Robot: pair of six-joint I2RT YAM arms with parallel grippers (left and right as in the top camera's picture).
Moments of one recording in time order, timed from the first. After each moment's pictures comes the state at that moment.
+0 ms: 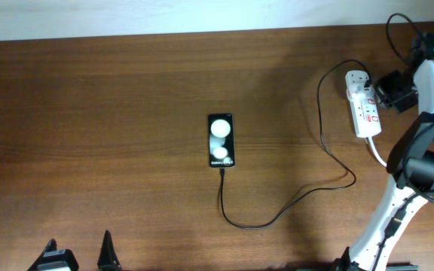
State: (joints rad) left arm -0.07 0.01 0.91 -1.19 -0.15 -0.11; right arm -0.43 2.37 2.06 -1.09 -0.05 0.69
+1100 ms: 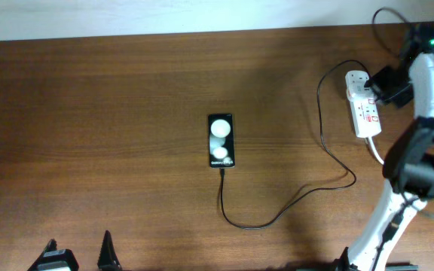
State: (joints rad) left arm -0.07 0.01 0.91 -1.19 -0.15 -0.11; right arm -0.37 2.26 2.08 -1.20 -0.02 0.60
